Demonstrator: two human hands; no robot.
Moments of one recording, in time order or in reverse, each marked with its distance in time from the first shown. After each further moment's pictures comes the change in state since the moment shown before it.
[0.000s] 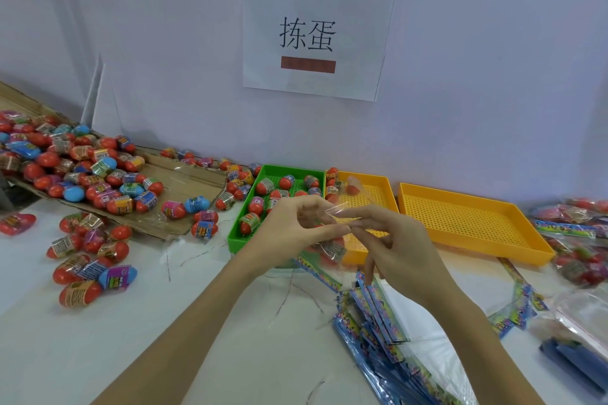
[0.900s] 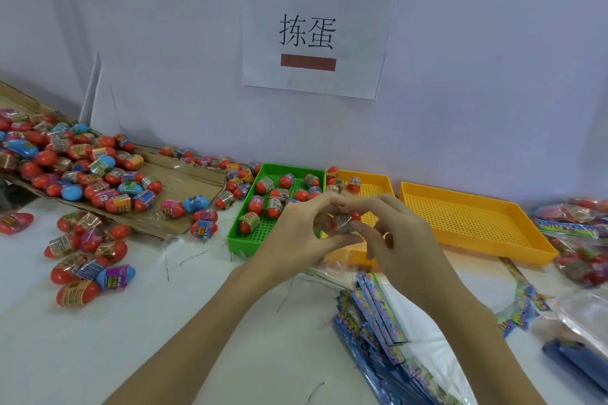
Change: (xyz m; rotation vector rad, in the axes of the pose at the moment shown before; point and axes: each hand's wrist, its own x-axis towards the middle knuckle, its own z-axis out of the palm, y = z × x) left_hand -0.005 0.006 0.017 0.181 0.057 0.305; right_hand 0.002 -0.009 -0.003 -0.322 0.059 -0.179
